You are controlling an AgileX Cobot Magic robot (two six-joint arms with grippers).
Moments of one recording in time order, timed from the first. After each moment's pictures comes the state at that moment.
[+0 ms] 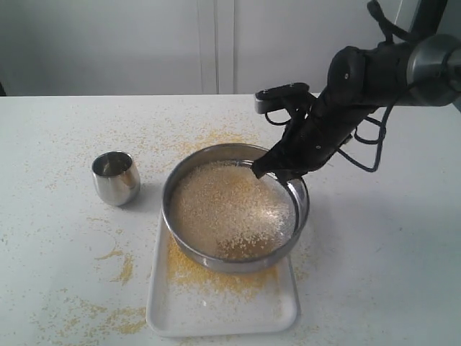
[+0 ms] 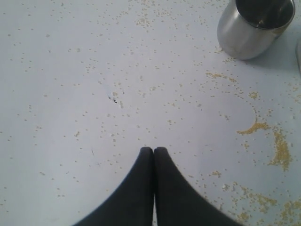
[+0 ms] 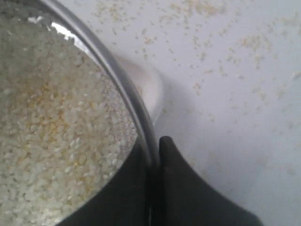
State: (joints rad) left arm -0.09 0.89 -0.57 0.02 0.60 -0.12; right arm 0.38 1.92 -1.33 0.23 0.67 -0.33
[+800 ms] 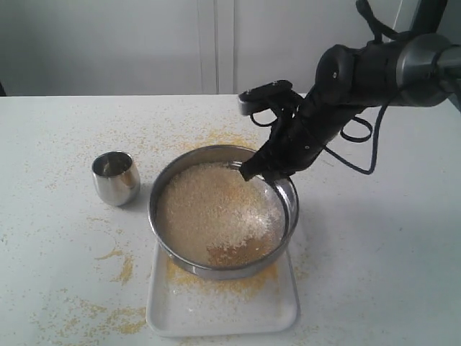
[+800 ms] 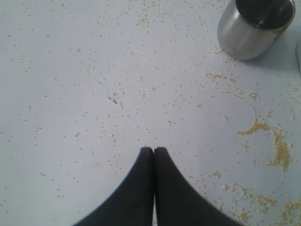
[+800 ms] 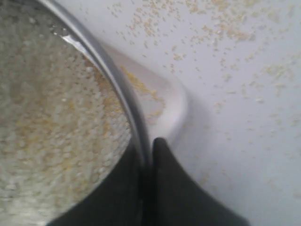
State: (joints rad) left arm -0.09 0.89 -0.57 0.02 0.60 -0.12; right arm 0.41 1.92 -1.35 0.27 0.66 -0.39
